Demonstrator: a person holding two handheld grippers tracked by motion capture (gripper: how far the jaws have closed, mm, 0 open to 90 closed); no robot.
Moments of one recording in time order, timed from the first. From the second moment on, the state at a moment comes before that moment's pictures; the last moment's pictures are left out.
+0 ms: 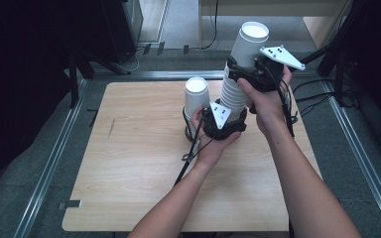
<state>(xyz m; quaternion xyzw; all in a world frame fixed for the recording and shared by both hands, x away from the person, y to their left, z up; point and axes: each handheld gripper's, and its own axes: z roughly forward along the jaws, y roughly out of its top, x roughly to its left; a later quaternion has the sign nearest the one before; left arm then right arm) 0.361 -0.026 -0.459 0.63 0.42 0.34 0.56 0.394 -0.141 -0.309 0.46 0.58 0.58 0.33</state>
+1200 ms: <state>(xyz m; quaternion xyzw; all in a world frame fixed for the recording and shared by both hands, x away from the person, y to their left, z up) 0.361 -0.024 -0.459 0.64 0.41 0.33 0.56 0.396 -0.135 -0.308 0.46 0.58 0.57 0.35</state>
